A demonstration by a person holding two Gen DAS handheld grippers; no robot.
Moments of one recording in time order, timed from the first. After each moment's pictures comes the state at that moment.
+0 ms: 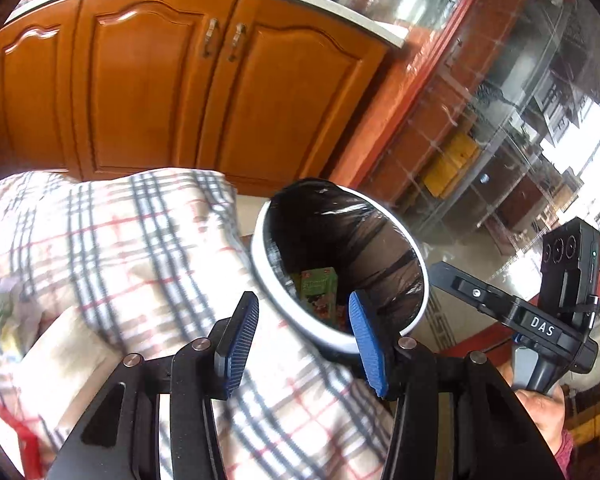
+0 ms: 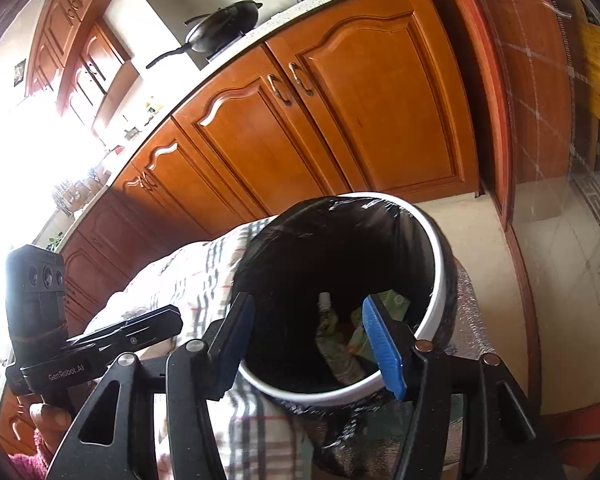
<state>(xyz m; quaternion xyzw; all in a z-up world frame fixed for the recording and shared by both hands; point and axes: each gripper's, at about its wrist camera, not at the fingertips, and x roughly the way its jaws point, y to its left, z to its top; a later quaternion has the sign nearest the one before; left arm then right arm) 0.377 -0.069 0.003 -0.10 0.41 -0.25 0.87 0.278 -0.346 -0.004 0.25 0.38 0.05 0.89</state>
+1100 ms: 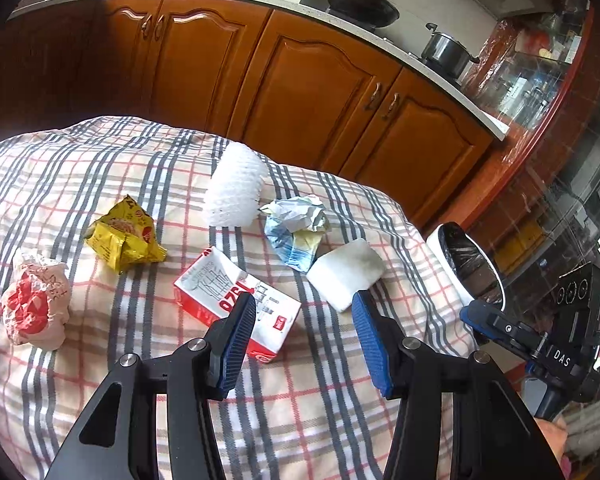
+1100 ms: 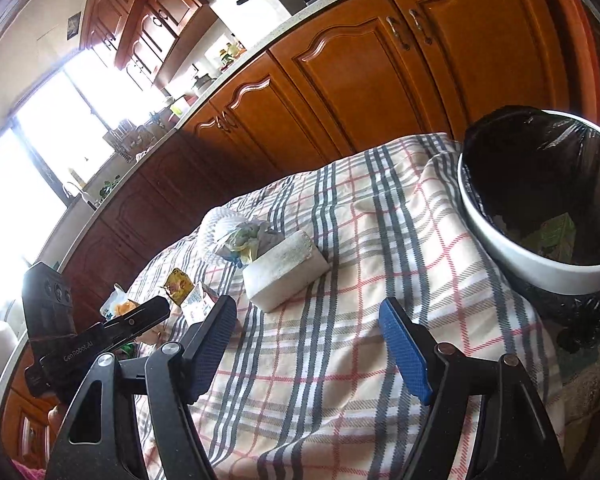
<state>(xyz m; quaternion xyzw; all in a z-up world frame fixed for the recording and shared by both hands) 0.224 0.138 0.010 -0.19 0.37 -0.09 0.91 0.272 -0.162 -0.016 0.22 0.41 0.17 0.87</state>
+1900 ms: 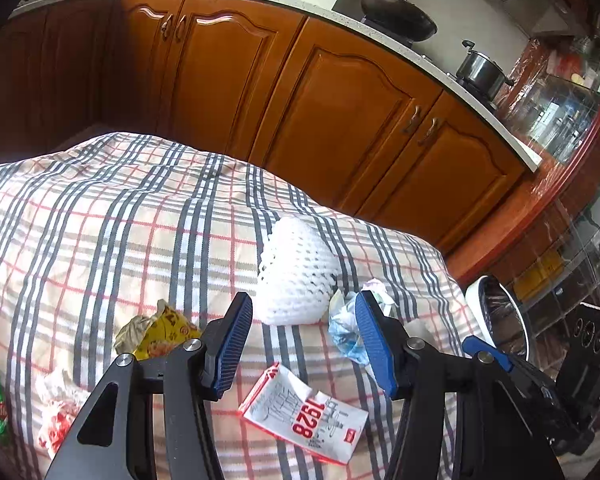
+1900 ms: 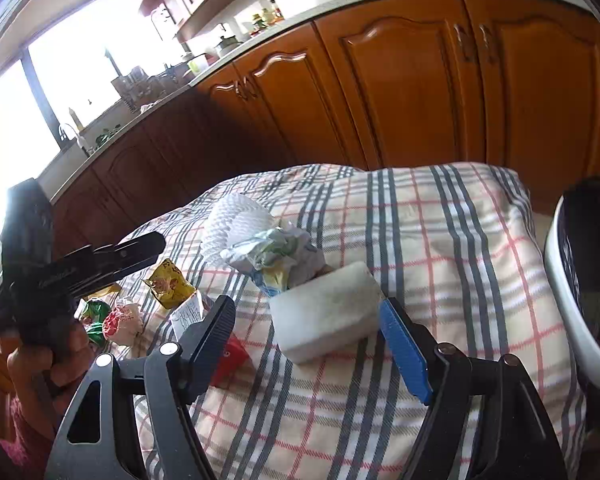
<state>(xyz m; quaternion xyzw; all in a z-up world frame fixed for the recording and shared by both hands) 0.321 0.189 0.019 -0.20 0.38 -0.07 0.90 0.332 -0.078 -0.008 0.11 0.42 0.21 0.88</state>
